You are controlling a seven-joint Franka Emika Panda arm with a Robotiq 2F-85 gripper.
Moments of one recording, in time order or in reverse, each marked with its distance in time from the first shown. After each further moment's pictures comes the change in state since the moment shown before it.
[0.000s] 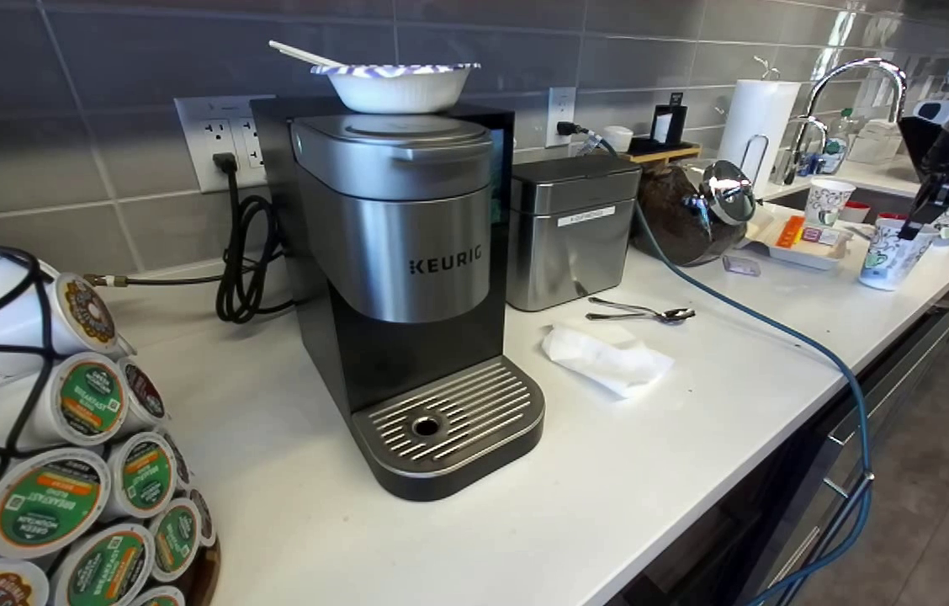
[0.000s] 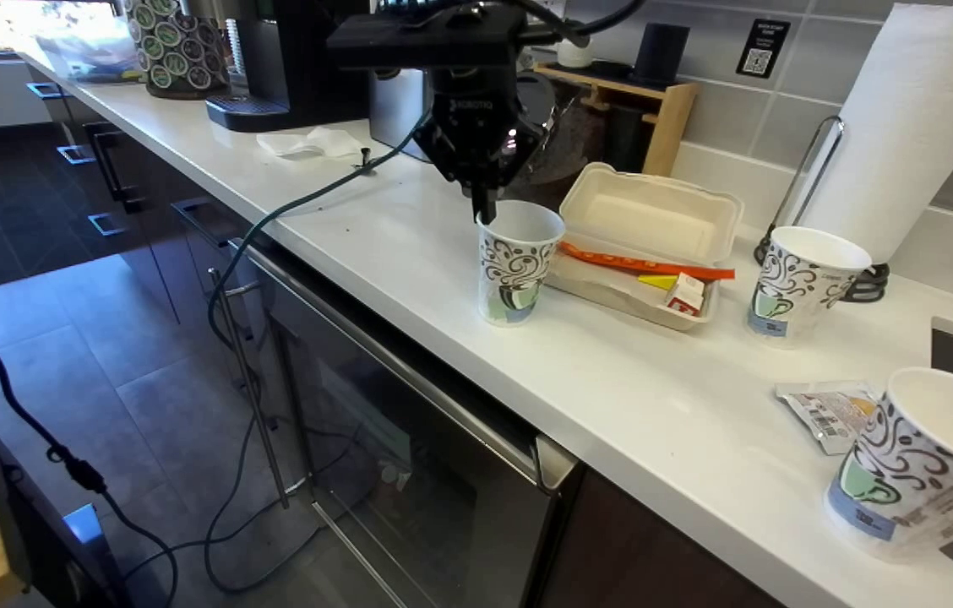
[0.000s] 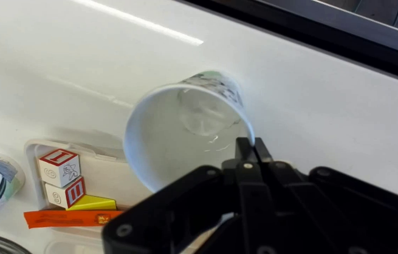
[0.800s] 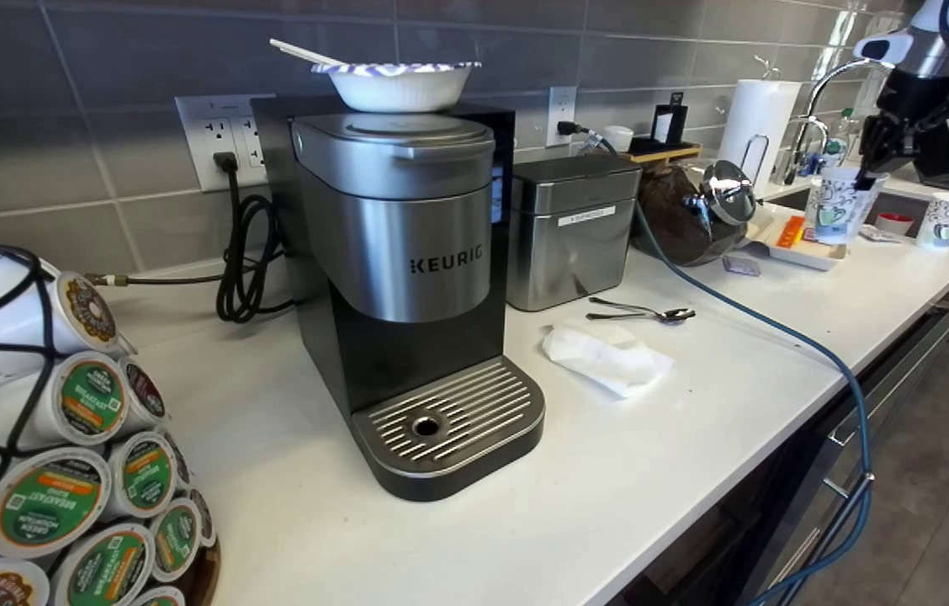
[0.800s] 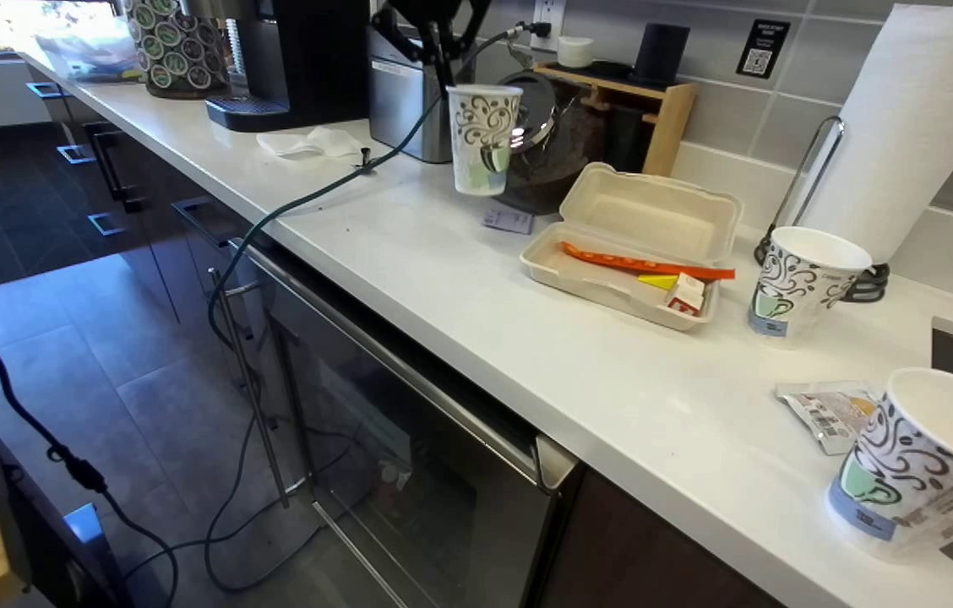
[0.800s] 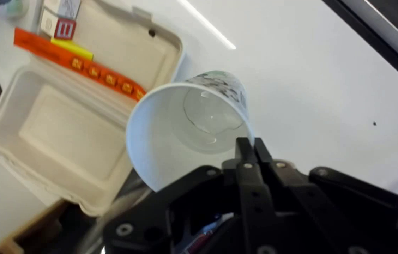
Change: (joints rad) arm 0.175 -0.184 0.088 -0.029 -0.274 -0.083 0.010
